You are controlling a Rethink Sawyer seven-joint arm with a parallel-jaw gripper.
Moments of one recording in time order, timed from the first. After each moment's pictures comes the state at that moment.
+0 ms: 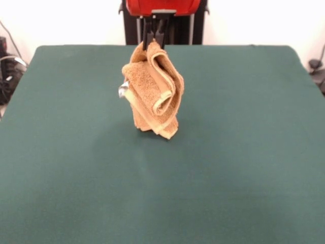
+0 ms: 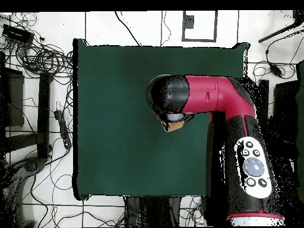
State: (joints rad) arm -0.34 -0.73 0.25 1.38 -0.36 1.07 1.57
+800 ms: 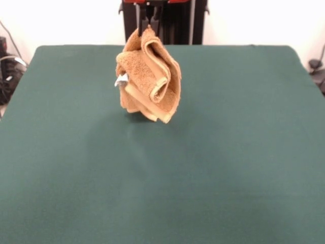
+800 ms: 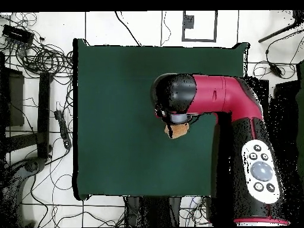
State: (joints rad) arm -0.35 -0.74 0.25 1.38 -0.34 1.16 1.57
